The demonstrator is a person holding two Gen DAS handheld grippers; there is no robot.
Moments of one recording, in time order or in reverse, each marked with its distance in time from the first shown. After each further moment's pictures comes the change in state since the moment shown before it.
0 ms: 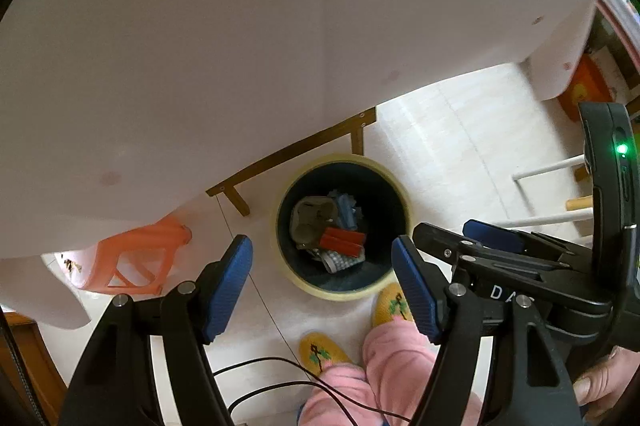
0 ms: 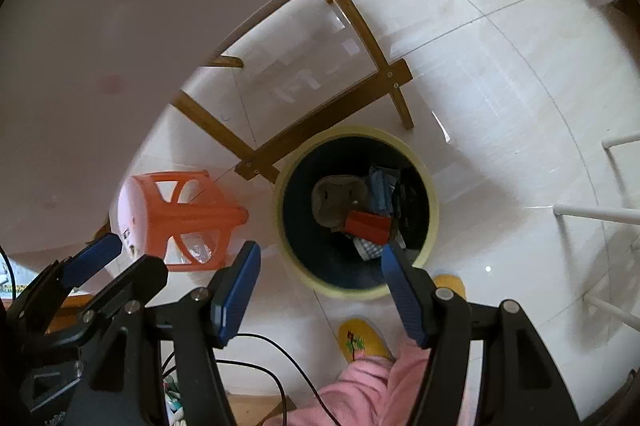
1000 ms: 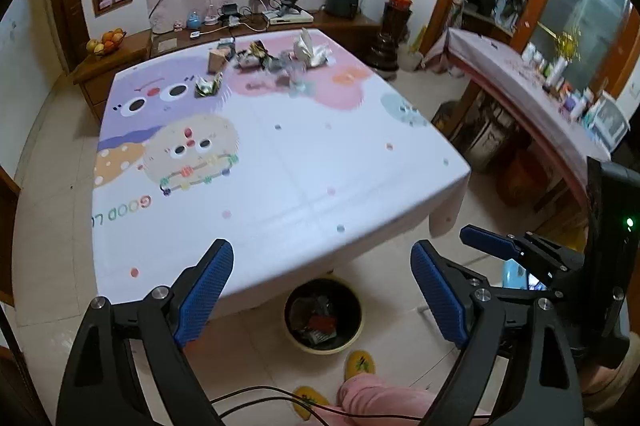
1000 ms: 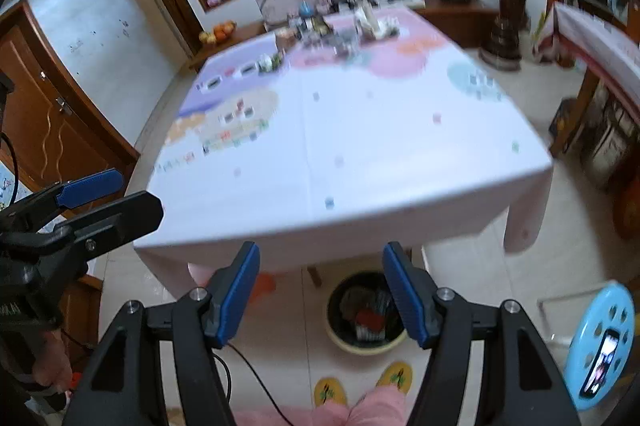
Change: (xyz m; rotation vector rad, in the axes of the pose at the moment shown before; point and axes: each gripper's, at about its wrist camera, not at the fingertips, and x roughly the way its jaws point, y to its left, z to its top) left arm -0.324 0.069 0.052 -0.014 -0.387 -0.126; right arm -0.291 0.188 -0.001 -0.383 -0.406 -0.053
